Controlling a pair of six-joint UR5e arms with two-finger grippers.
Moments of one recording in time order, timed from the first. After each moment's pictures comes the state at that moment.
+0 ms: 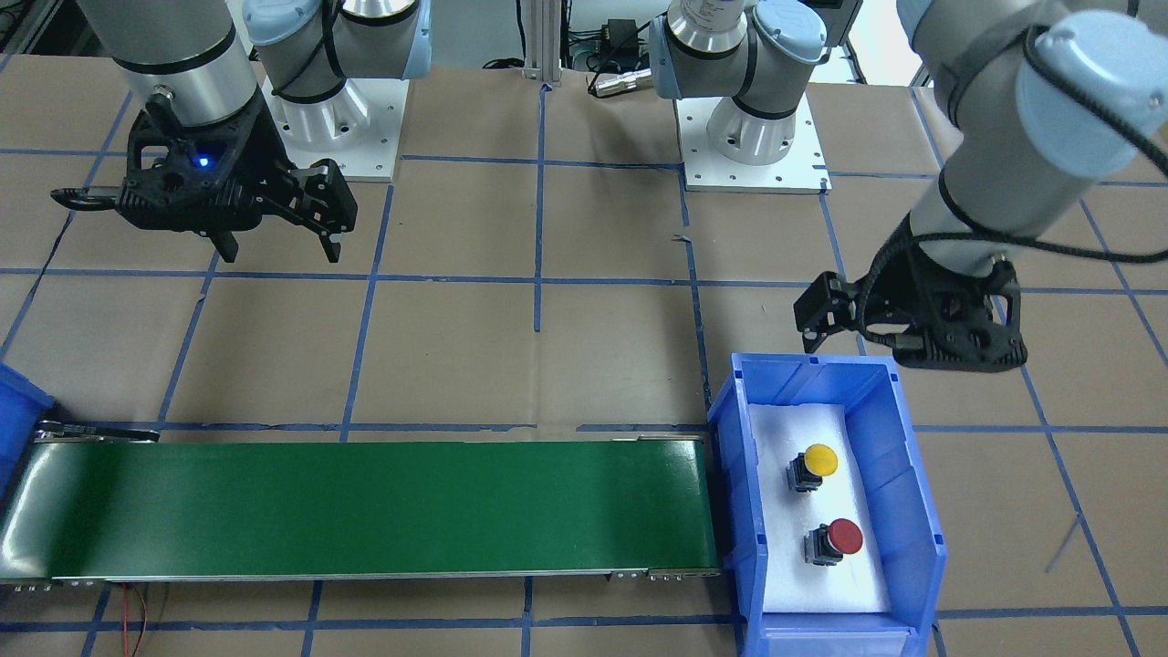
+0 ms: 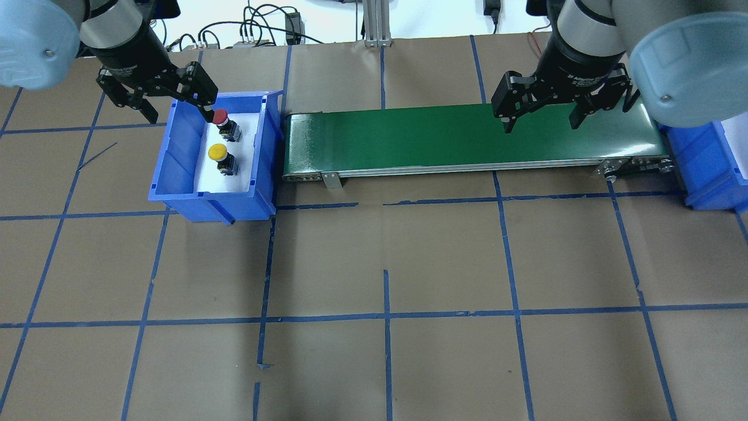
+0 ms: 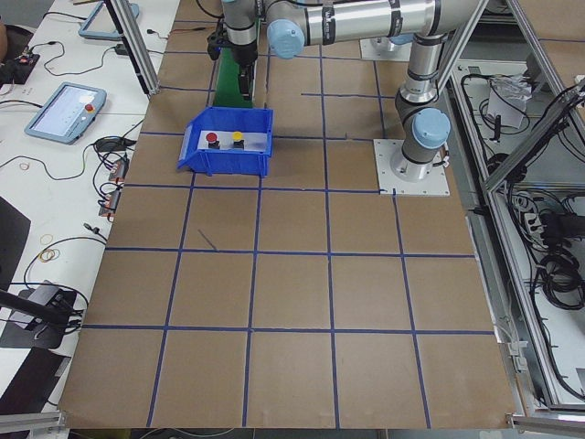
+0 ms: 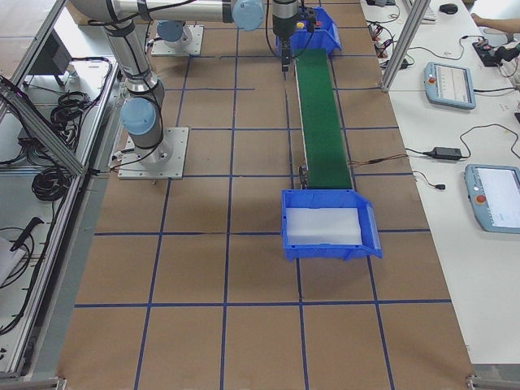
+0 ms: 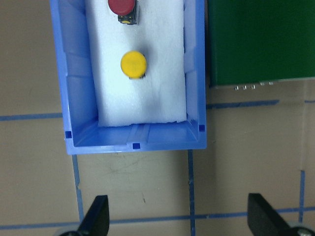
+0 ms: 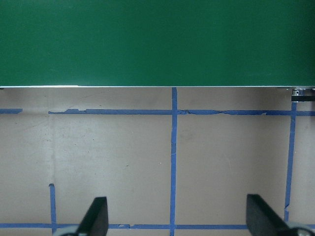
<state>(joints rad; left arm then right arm) -1.45 -1.81 -1.46 -1.45 1.57 0.17 1.60 -1.56 1.60 -1.68 -1.57 0.01</state>
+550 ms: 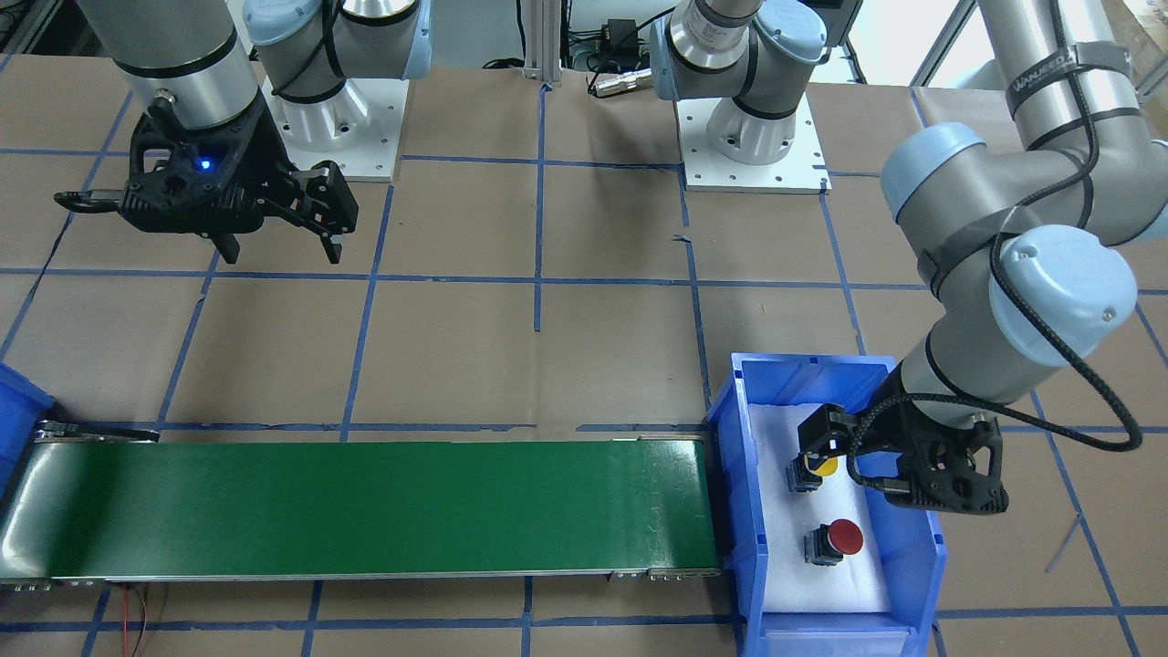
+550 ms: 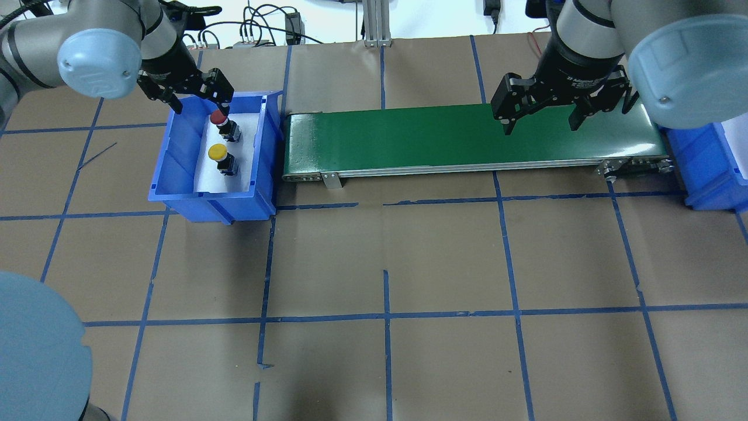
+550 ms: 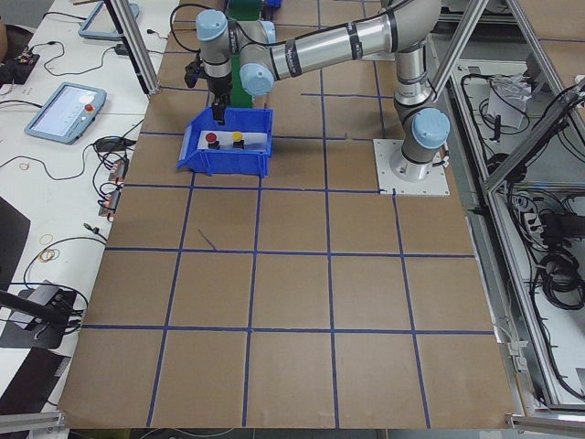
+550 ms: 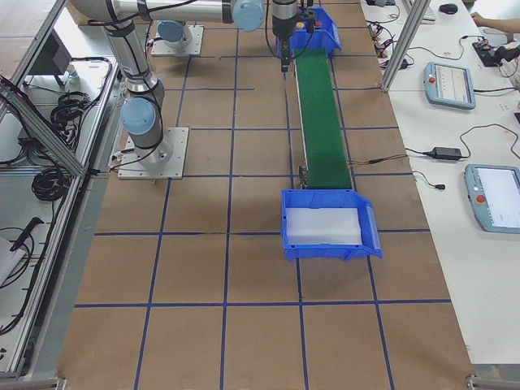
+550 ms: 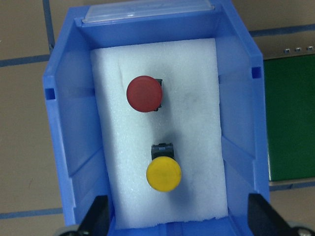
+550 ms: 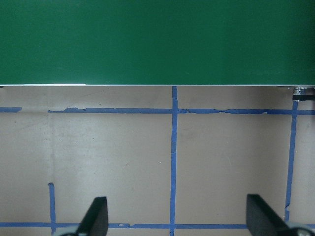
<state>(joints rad) -1.44 -2.00 -1.43 -1.23 1.57 0.24 1.60 -1.56 1.60 -1.68 -1.57 0.01</state>
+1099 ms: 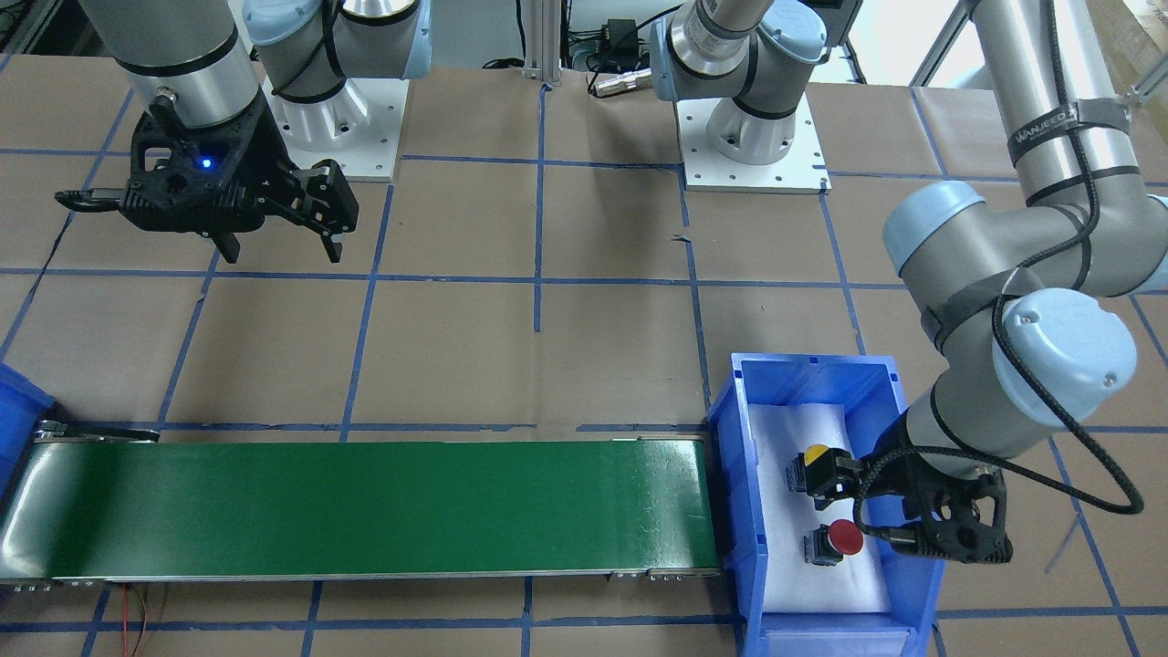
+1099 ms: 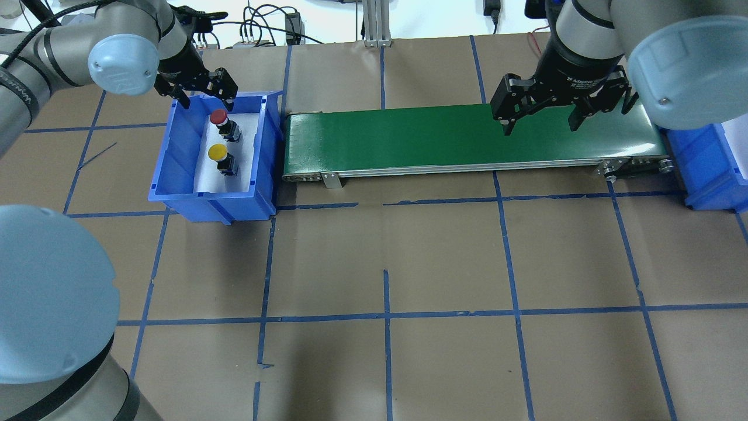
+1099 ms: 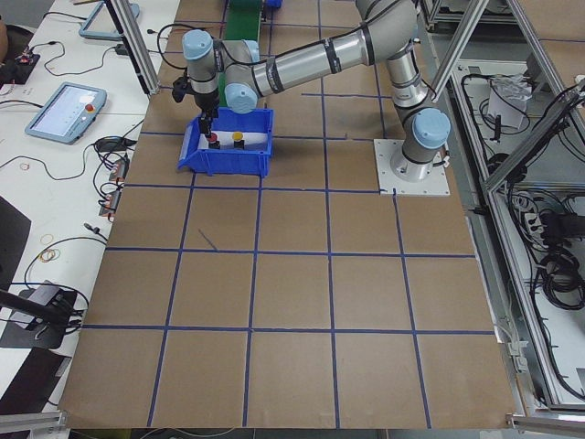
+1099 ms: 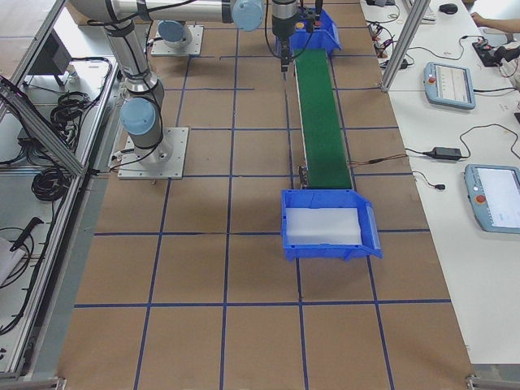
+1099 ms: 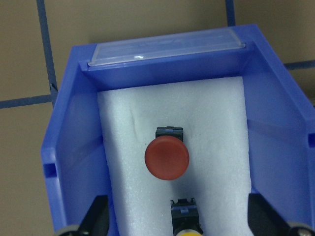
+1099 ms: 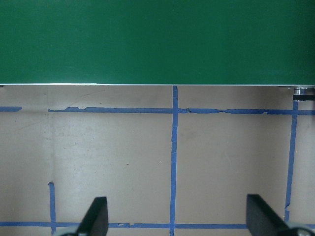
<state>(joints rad) -1.43 -2.12 -1.35 -1.19 1.57 0.26 1.60 -1.56 1.60 -1.68 -1.57 0.01</state>
